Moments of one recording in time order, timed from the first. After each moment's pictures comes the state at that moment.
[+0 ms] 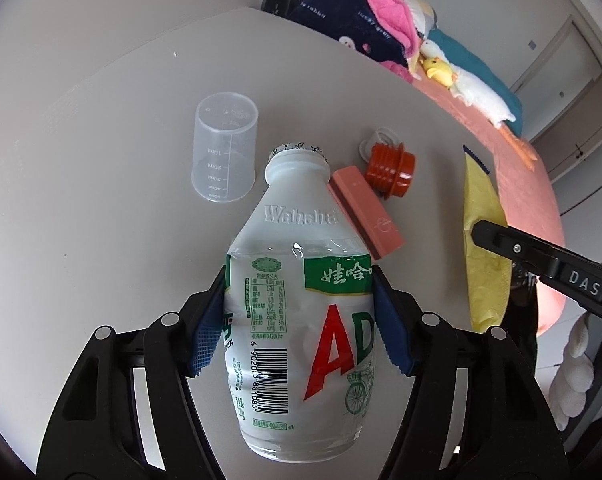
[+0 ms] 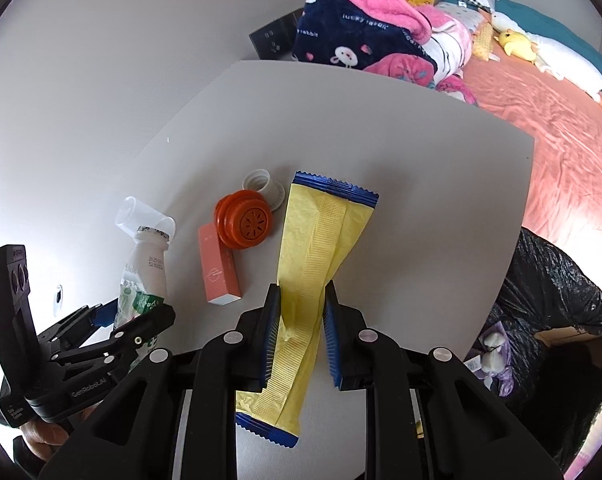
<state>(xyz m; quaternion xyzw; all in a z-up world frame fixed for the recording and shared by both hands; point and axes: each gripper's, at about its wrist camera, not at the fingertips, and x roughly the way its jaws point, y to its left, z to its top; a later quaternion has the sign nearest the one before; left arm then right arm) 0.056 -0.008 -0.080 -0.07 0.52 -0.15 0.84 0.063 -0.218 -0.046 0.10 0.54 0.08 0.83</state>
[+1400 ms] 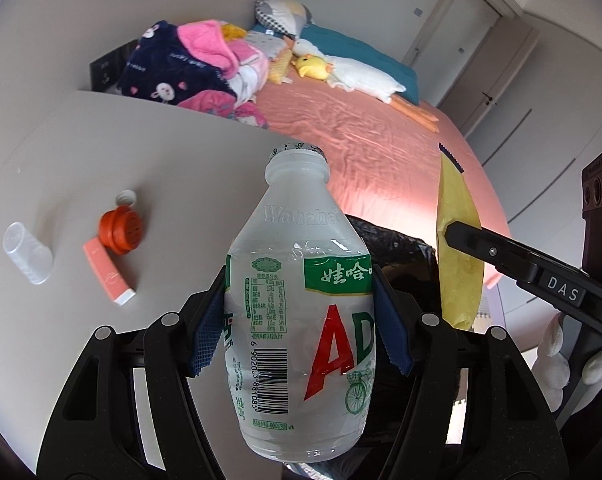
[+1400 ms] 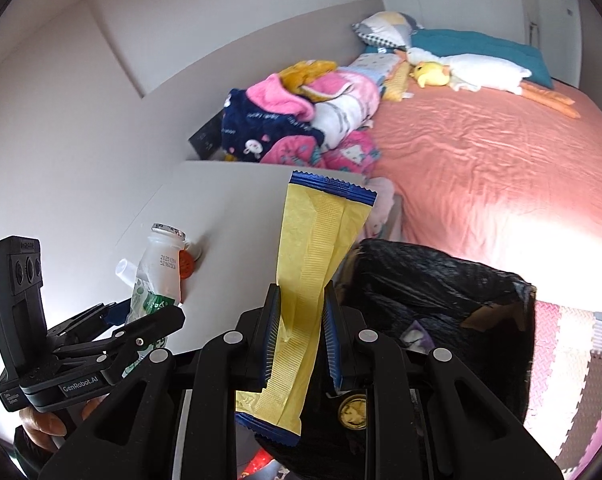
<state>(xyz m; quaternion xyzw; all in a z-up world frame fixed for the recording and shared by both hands) 0.014 -0.168 0.000 -0.01 0.46 -0.33 0.82 -0.051 -0.366 0.043 0.16 0.43 -0.01 0.89</state>
